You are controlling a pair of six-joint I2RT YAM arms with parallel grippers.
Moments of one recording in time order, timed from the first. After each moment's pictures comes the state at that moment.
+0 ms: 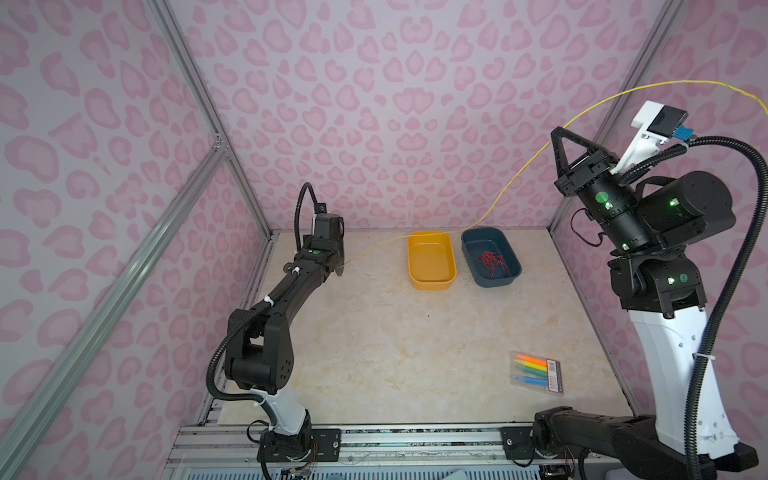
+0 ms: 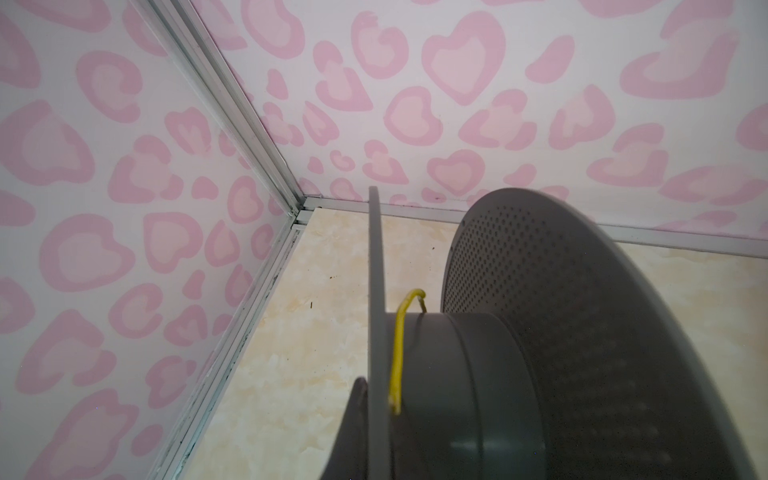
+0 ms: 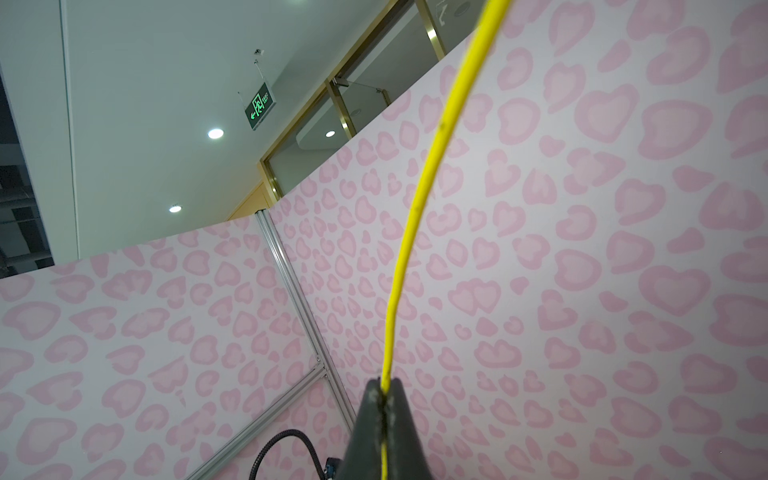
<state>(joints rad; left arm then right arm) -0.21 1.73 1.39 -0.22 -0.53 -0.08 0.19 1.30 1.93 -0.22 -0.28 0.59</state>
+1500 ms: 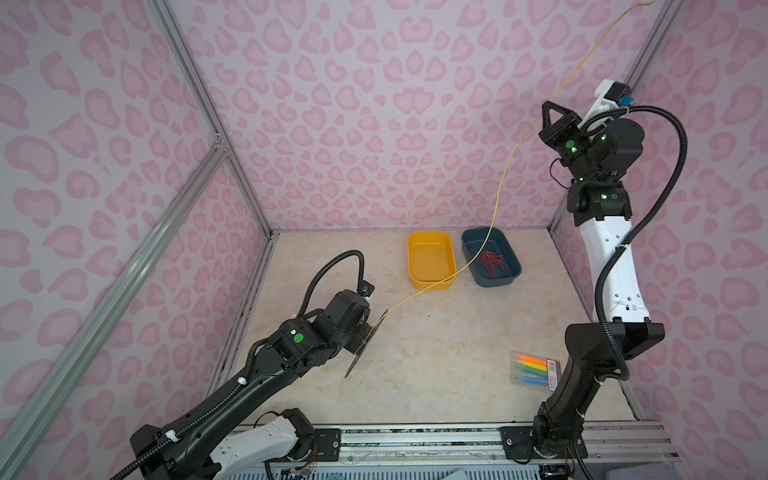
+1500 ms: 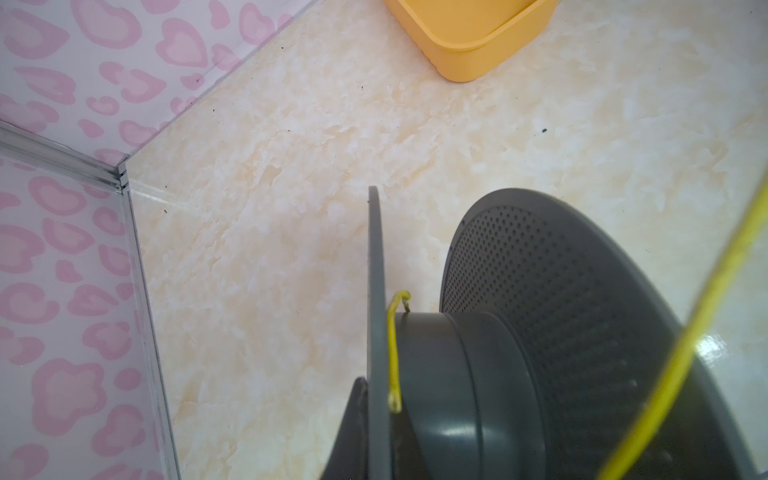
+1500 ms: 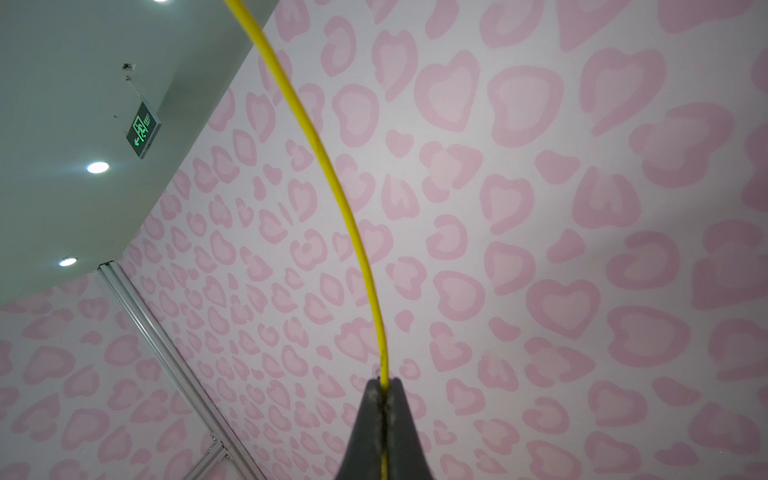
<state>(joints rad) -0.79 1.00 1.07 -0.98 -0.40 -0.04 -0.01 1.90 2.35 -0.13 -0.29 0.68</state>
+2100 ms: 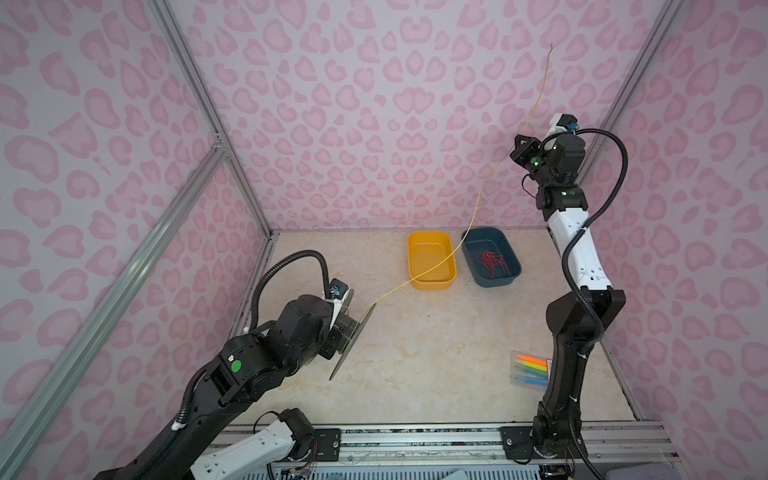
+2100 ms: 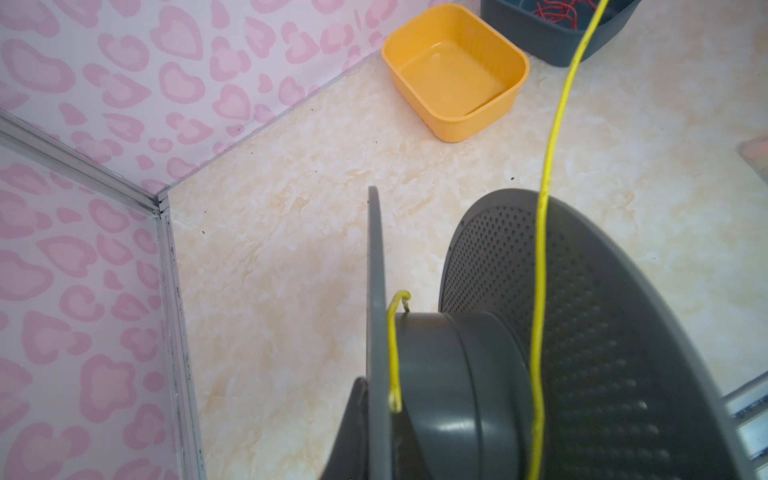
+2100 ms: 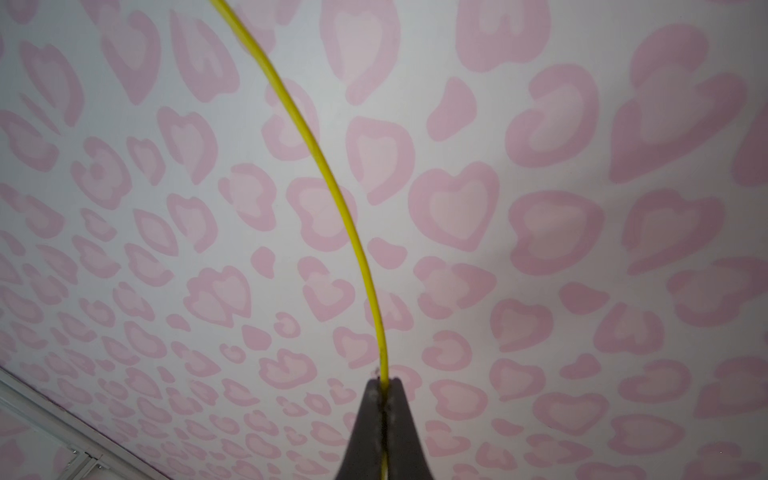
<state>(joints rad) -0.79 0.83 1.26 -1.15 -0.39 -0.04 0.00 2.19 2.45 -0.22 -0.18 0.63</state>
